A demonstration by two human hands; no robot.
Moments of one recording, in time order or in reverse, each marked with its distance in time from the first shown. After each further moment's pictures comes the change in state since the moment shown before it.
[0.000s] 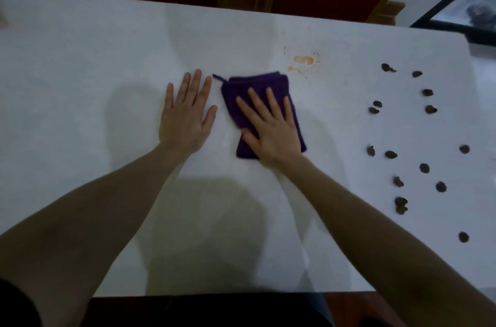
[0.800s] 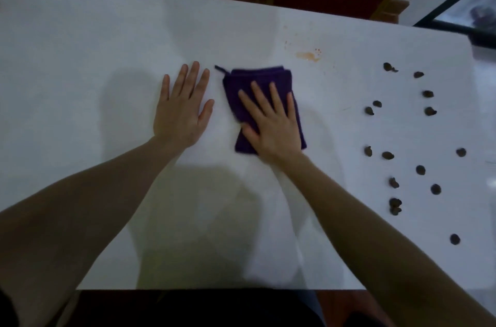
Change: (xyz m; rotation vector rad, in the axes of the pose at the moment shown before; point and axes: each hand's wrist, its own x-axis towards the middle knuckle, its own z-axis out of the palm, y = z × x) left_hand 0.000 0.002 0.006 0.024 0.003 0.019; right_hand -0.003 0.010 0.002 -0.009 -0.003 0.023
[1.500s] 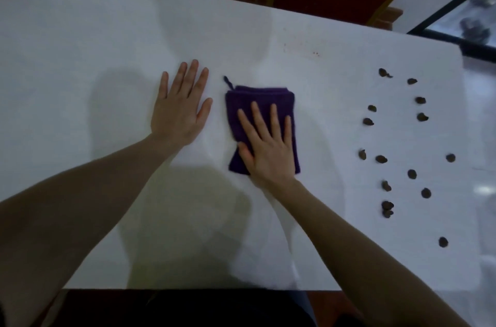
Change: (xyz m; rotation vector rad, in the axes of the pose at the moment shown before) left_hand 0.001 -0.006 -0.005 -0.002 0.002 -0.008; right_hand -0.035 -0.024 0.009 0.042 0.017 0.030
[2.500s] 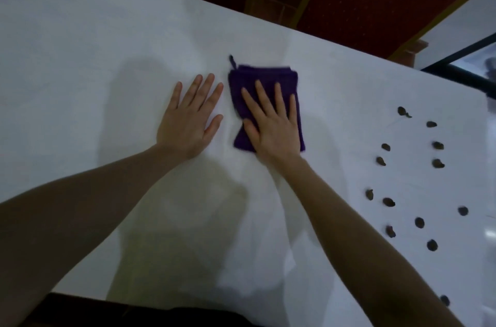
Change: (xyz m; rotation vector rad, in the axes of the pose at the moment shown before) left_hand 0.003 0.002 0.004 0.028 0.003 -0.015; right_hand 0.092 0.022 -0.019 -0.005 -0.021 -0.131
